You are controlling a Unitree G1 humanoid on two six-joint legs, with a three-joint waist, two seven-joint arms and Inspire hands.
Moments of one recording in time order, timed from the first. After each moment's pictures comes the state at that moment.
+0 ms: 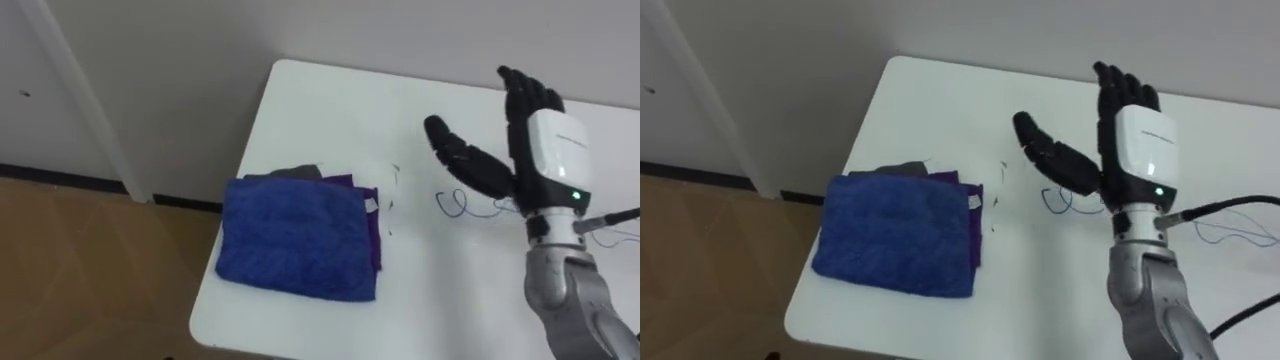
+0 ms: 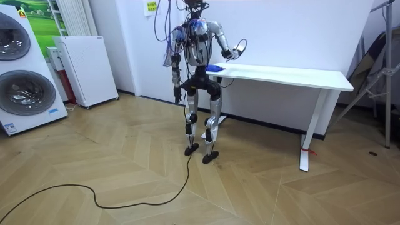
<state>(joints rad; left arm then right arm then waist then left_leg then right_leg) 0.23 0.24 0.05 1.00 0.11 0.02 0.01 -0.02 -0.42 0.15 0.18 -0.78 -0.05 -0.40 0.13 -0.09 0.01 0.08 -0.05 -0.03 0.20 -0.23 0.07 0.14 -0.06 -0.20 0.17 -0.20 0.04</state>
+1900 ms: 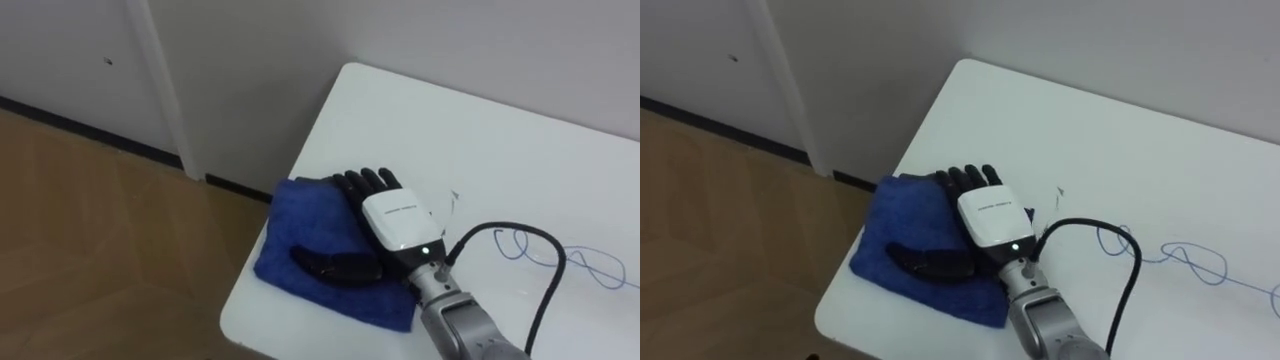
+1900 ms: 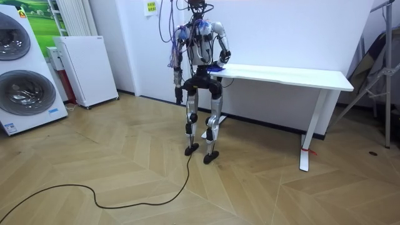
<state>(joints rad) 0.20 0.23 -0.10 0.99 0.17 0.06 -0.01 -0.01 -0.29 0.49 0.30 -1.10 0.01 -0.26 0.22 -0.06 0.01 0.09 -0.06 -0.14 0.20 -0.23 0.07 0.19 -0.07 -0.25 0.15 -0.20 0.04</state>
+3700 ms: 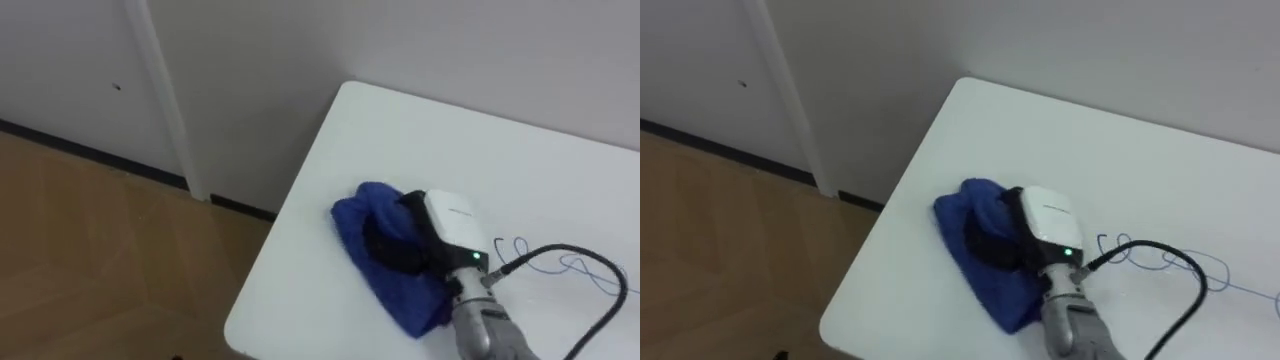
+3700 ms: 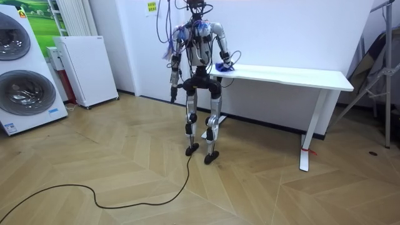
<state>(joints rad) 0.28 0.21 0.11 0.96 0.26 0.05 0.06 -0.01 -0.29 0.13 0.60 -0.78 -0.16 -0.45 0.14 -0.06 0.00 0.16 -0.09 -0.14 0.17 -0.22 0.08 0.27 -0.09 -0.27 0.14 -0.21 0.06</state>
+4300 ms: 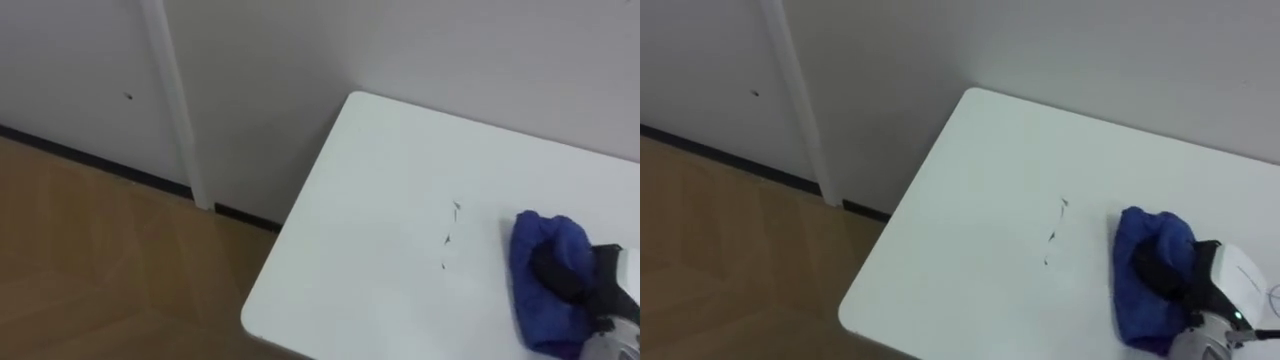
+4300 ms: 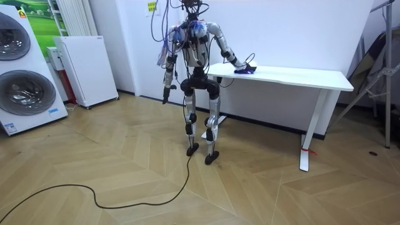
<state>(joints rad) 0.31 0.25 0.22 0.96 0.29 0.10 0.03 -0.03 -0.43 -0.19 1.02 -0.51 -0.18 -0.57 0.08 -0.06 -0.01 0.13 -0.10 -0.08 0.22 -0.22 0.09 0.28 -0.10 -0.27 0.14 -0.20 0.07</state>
